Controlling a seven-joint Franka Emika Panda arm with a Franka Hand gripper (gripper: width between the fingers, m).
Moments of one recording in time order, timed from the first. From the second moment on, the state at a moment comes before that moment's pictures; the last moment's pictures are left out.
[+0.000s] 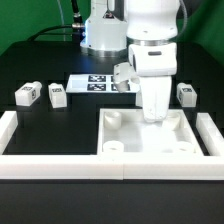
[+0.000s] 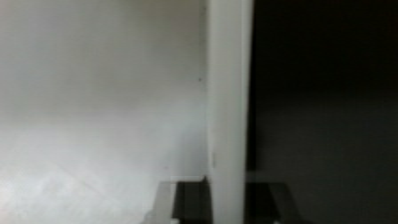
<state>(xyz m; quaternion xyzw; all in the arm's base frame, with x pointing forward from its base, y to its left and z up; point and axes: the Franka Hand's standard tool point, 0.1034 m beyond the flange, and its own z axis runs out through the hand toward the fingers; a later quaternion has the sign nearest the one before) 0.540 0.056 0.010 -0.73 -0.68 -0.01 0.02</state>
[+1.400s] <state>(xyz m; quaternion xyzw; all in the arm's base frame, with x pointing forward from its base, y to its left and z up) 0.541 0.073 0.010 -0.74 -0.67 -0.01 0.03</state>
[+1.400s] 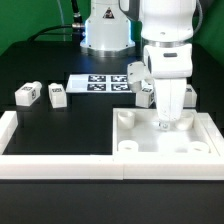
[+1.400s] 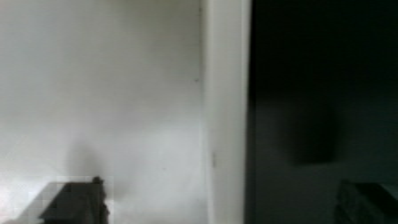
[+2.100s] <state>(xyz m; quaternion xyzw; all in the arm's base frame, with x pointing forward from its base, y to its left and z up) 0.515 0.107 0.071 -0.81 -0.58 -0.01 0.01</state>
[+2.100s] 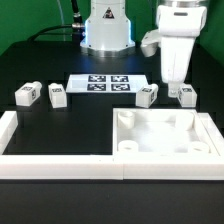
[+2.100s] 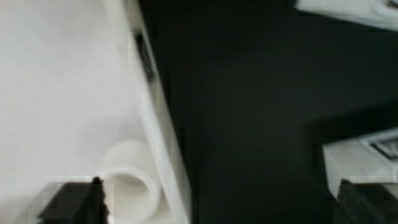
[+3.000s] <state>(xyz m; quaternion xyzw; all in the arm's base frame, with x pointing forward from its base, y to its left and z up) 0.498 0.120 0.066 -0.97 -0.22 0.00 0.03</state>
